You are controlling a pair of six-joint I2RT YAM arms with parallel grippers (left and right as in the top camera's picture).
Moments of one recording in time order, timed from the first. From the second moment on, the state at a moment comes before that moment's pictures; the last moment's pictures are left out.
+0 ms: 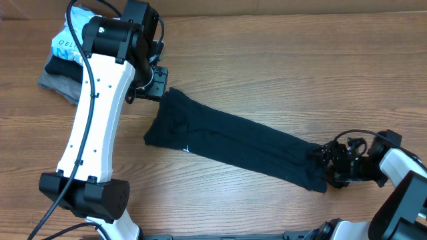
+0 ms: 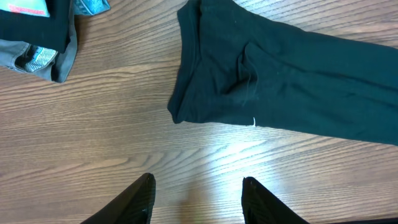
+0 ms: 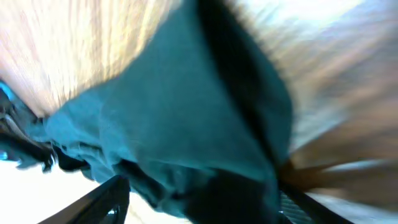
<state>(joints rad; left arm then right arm) -0.22 1.86 2.11 -1.69 -0.04 -0.08 -0.56 1.57 0.66 -0.77 -0.66 0.25</state>
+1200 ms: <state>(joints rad) -0.22 1.86 2.11 -1.69 -0.04 -0.07 -0.65 1.45 0.92 -1.03 -0.31 0.36</state>
